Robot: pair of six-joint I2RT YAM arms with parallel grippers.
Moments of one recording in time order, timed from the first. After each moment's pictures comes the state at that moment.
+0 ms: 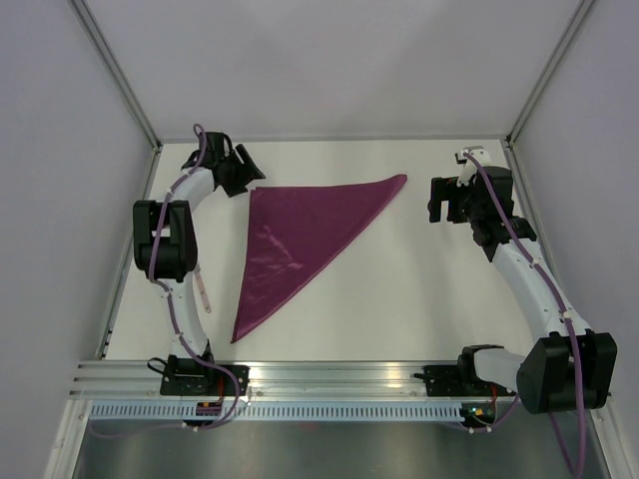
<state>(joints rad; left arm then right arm) -0.04 2.12 1.61 -0.31 0.27 -0.58 0.06 1.21 0.97 -0.31 -0.07 -0.02</state>
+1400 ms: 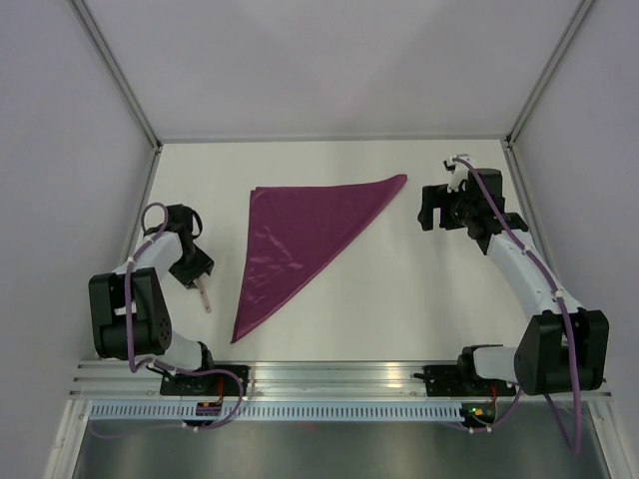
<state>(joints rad) 0.14 1.49 0.84 -0.67 -0.21 -0.72 0.06 1.30 0.97 -0.36 -0.18 -0.01</state>
